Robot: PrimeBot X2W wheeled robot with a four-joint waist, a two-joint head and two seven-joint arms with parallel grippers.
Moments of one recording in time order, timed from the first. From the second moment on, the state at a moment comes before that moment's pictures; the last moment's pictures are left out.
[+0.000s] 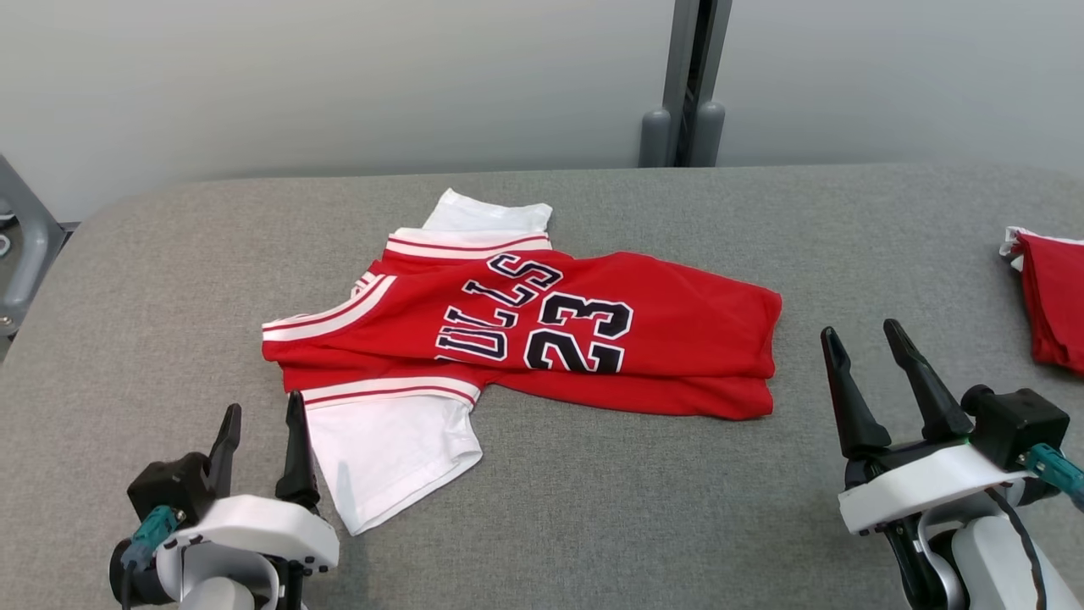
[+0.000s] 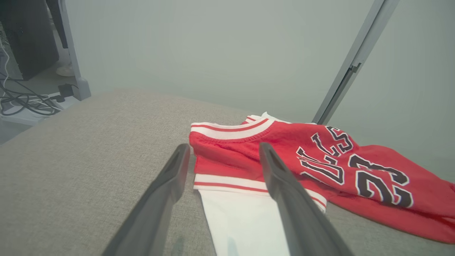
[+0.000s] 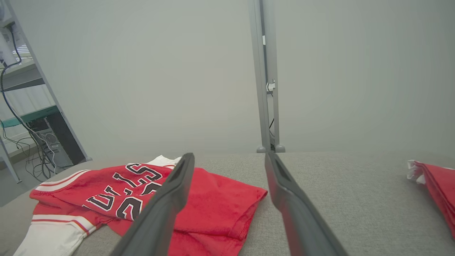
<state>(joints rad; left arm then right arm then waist) -0.20 0.06 -0.02 0.51 -0.36 0.02 -0.26 -0.23 -0.16 0.17 0.32 0.37 0.13 -0.26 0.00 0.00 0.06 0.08</state>
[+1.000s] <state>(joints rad) -0.17 0.05 -0.19 0.68 -0.59 0.09 -0.25 -0.22 -0.15 0.17 0.29 0.35 0.13 -0.26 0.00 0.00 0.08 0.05</state>
